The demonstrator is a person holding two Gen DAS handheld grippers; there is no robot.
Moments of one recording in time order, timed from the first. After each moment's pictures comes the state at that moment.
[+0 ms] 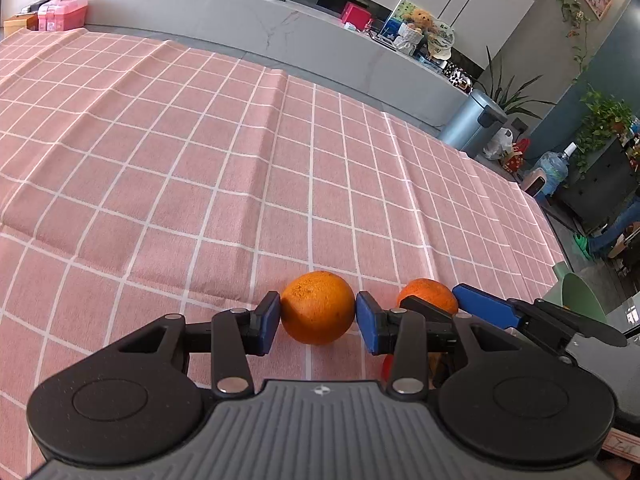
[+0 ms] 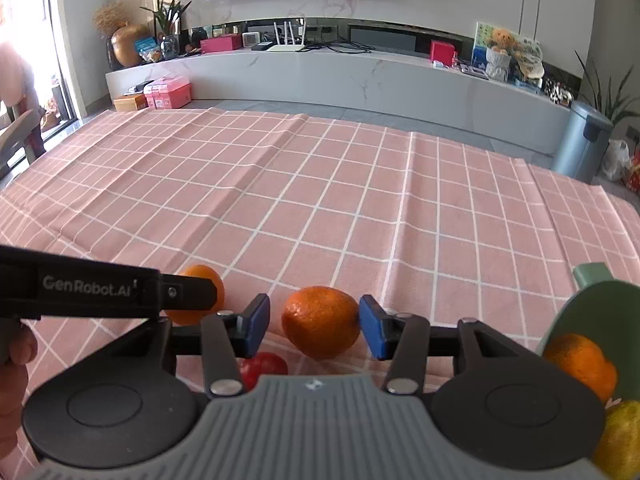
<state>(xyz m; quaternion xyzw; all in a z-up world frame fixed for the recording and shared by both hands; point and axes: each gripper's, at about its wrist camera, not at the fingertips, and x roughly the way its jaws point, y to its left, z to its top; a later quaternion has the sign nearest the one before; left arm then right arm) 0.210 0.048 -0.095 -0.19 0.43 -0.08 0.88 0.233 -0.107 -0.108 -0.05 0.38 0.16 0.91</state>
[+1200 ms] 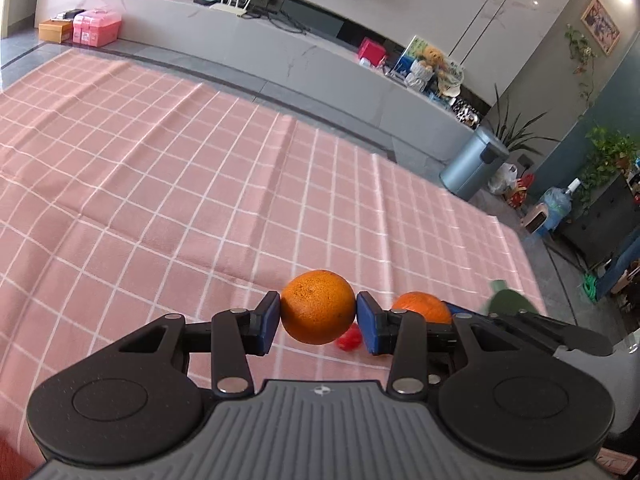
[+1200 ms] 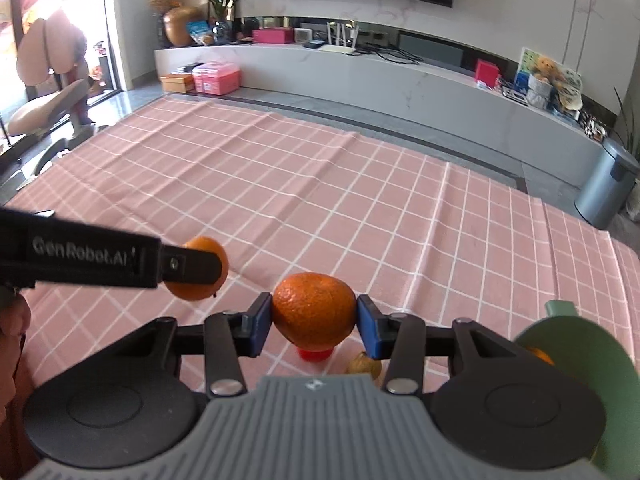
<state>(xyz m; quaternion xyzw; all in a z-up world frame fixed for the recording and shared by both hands) 0.141 0.042 -0.014 -0.21 0.40 -0.04 0.89 0.175 -0.109 -0.036 -0.10 0.37 0.23 0.89</state>
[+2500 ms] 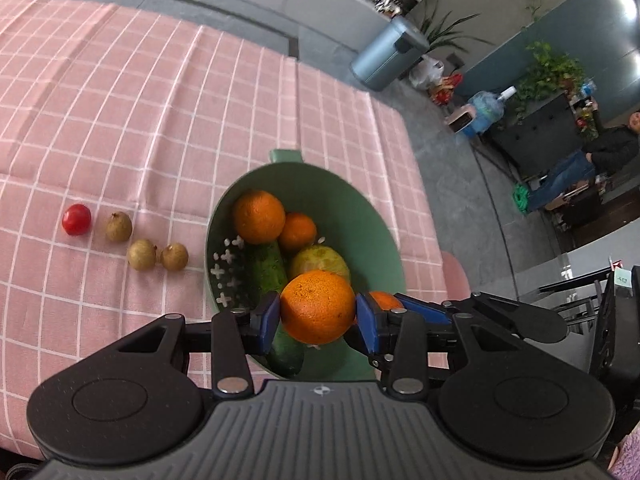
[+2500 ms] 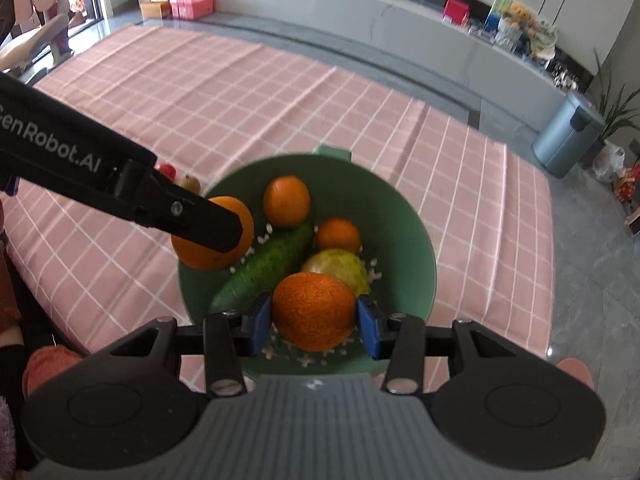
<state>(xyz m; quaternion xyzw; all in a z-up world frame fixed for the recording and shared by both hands) 0.177 -0.145 -0.020 -0.23 0.53 -0.17 0.80 0.157 -0.313 -0.015 -0.16 0.48 0.20 0.84</state>
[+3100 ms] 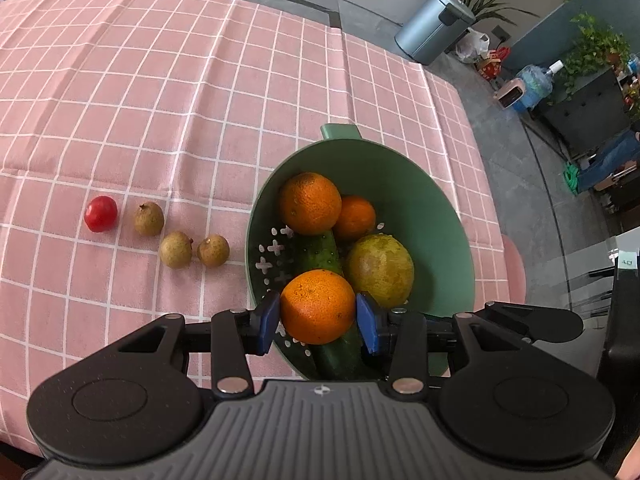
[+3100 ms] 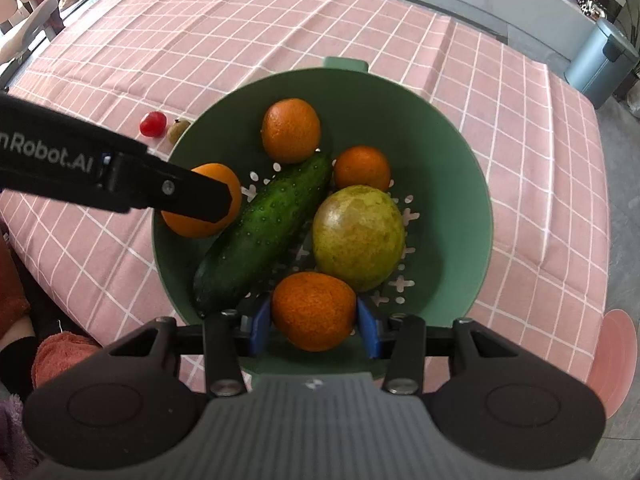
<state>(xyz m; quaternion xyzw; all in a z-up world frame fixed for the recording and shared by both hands) 0.197 -0.154 -0.046 -0.18 0.57 -0.12 0.79 0.187 -0.306 -0.064 -0.13 0.58 0.21 0.78</state>
